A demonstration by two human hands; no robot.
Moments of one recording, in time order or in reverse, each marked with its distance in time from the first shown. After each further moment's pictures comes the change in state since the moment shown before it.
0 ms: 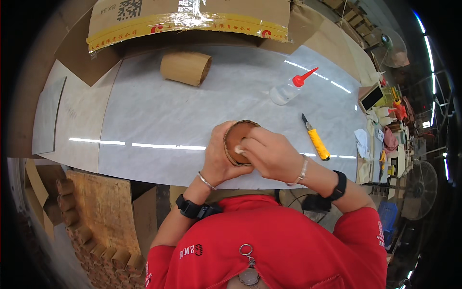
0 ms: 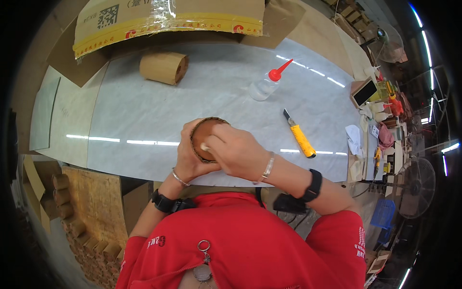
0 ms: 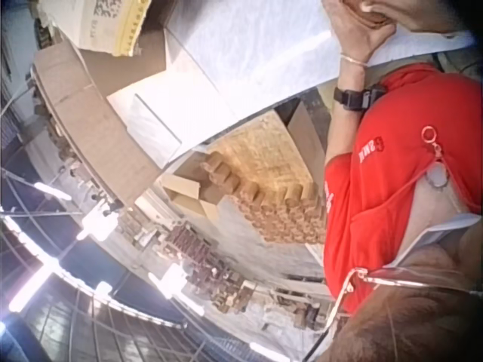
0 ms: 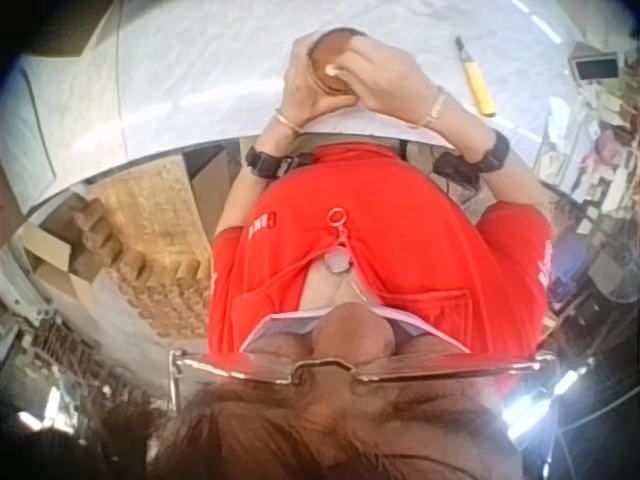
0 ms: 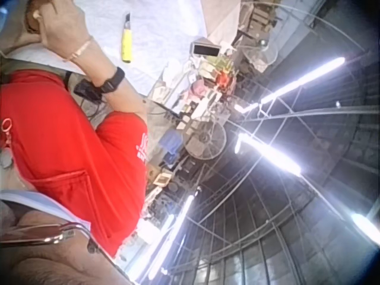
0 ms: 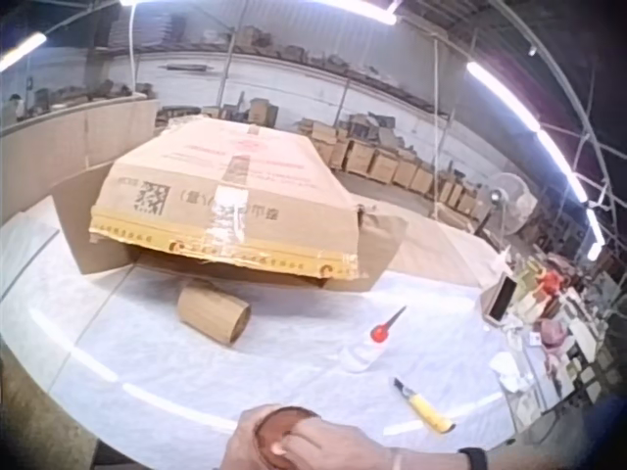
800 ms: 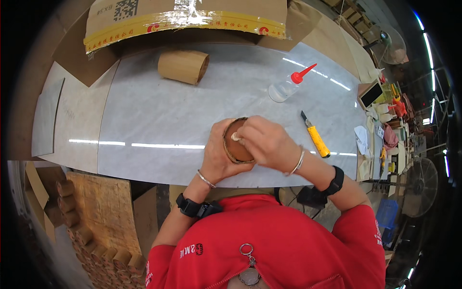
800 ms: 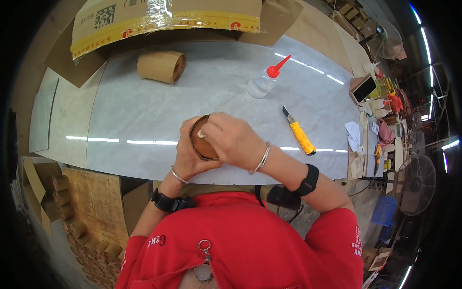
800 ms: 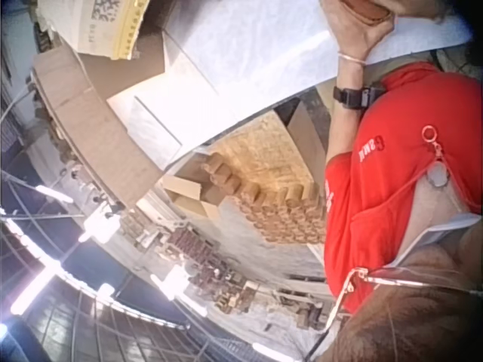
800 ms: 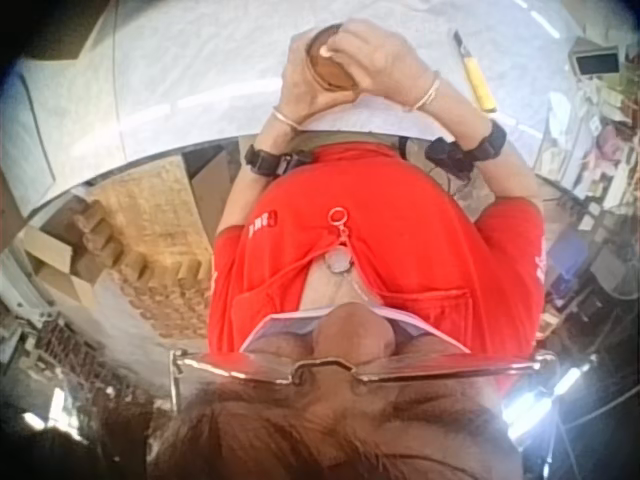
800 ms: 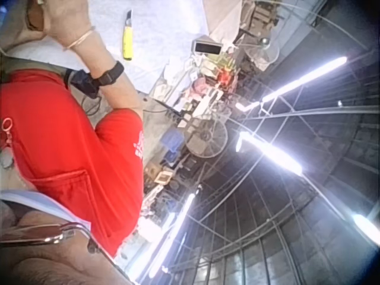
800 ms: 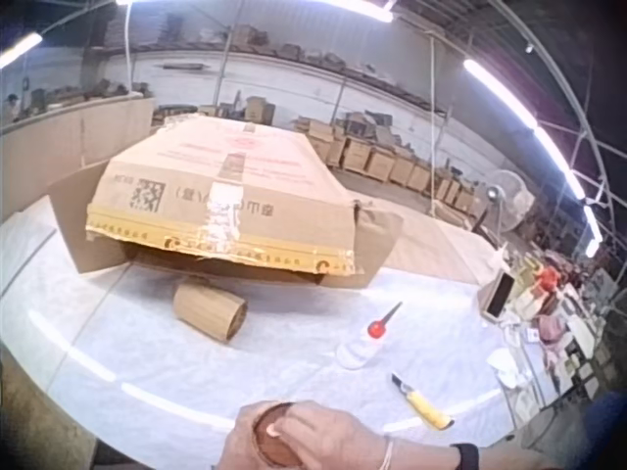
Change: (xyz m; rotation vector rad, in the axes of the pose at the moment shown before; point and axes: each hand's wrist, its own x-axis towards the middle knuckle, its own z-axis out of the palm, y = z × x) left_hand 0.002 0.000 0.001 0.003 0.001 -0.009; right_hand 0.008 0.015 -0.008 -0.037 0.086 -0.014
